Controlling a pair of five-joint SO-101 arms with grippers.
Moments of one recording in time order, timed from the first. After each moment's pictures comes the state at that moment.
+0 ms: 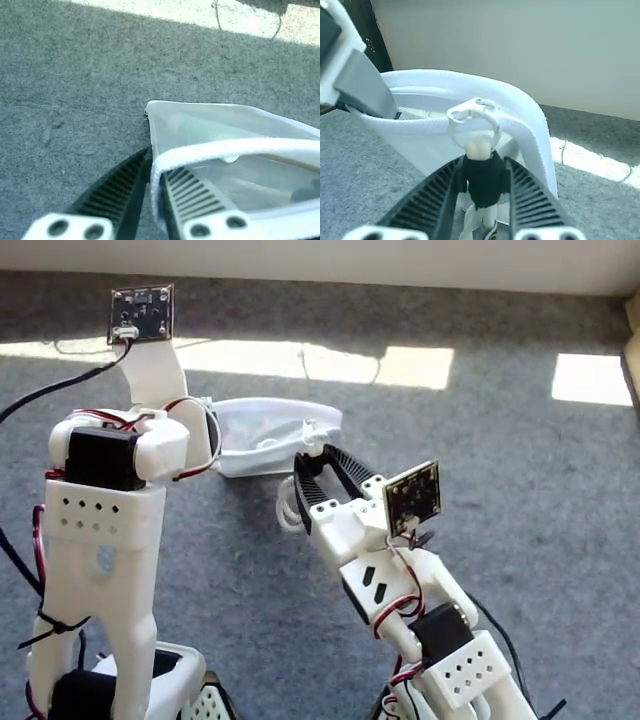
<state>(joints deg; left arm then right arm) 2.6 -26.2 1.2 89.0 20.0 -33.1 -76.4 73.5 16.4 -5.1</state>
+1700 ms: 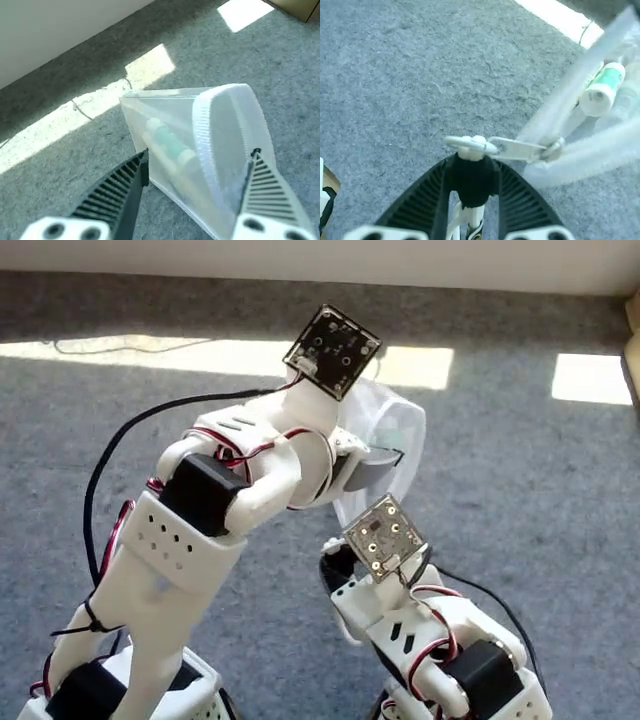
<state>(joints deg) 29.7 -25.9 1.9 71.5 1.3 -37.6 -86.9 58.4 73.9 8.0</state>
